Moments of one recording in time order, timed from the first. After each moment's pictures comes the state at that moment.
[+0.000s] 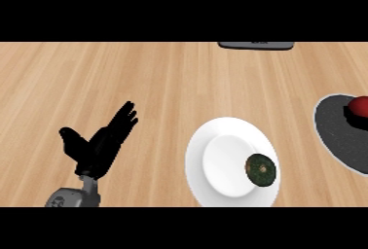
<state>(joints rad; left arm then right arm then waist) -0.09 0.12 -0.16 -1.53 0.24 -0.04 0.20 -0.51 -0.61 -0.27 -0.51 0.32 -0.59 -0.46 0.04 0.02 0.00</state>
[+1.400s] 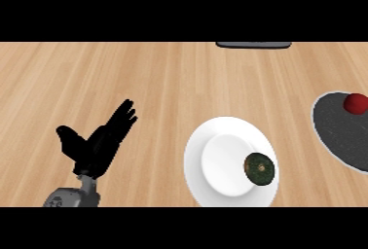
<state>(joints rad) -0.09 0.11 -0.15 -1.56 0.23 -0.03 0.23 -0.50 -0.80 -0.53 -0.15 0.07 0.22 -0.76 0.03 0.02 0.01</state>
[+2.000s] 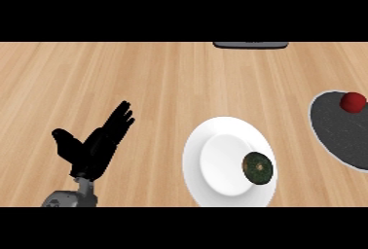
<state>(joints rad) -0.07 0.11 -0.14 -1.56 0.24 -0.04 0.22 -0.33 -0.88 -0.53 -0.17 0.06 0.41 -0.83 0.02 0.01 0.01</state>
